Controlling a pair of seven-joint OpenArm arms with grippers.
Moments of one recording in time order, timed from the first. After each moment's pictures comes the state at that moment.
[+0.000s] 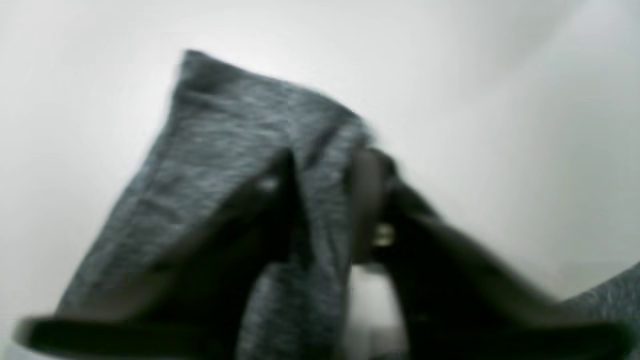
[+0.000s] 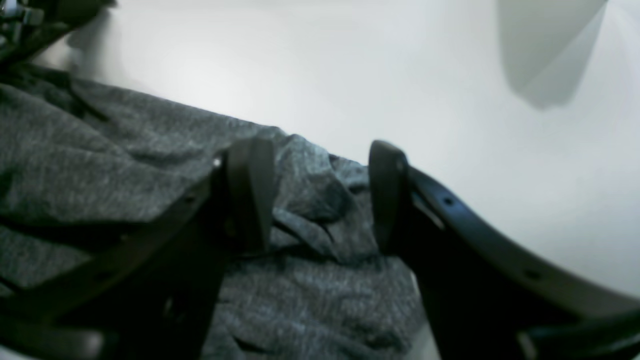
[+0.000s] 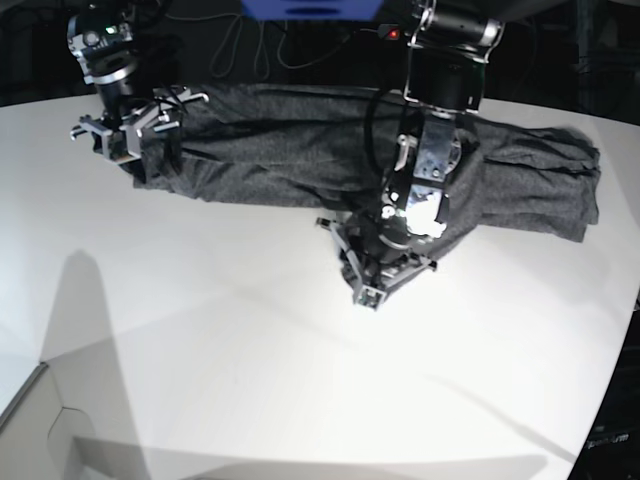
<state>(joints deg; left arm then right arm) -9.7 3.6 7.4 69.3 5.6 -13.8 32.9 -34.3 -0.1 18.2 110.3 -0.9 26.2 -10.4</state>
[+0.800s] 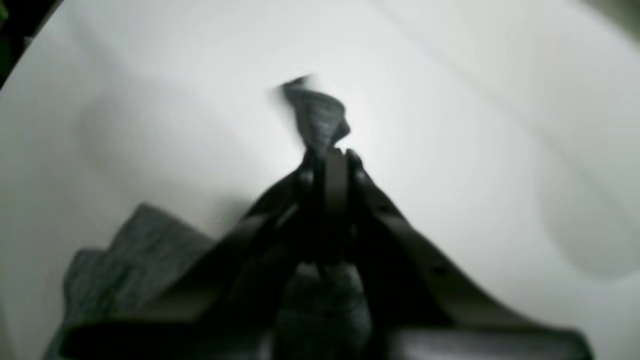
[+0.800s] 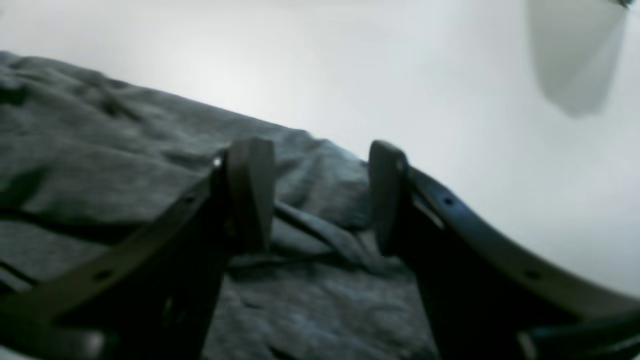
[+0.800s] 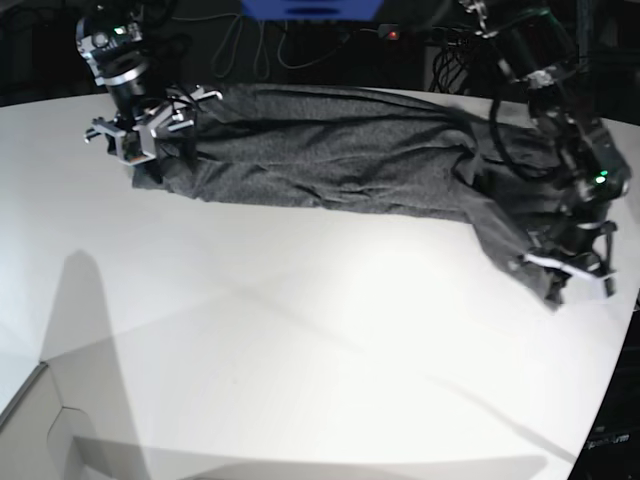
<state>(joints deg) -1.8 -6.8 -31.0 95.4 -21.4 -14.5 42.7 -34.2 -0.1 15.0 110.3 -0.9 26.4 -10.6</state>
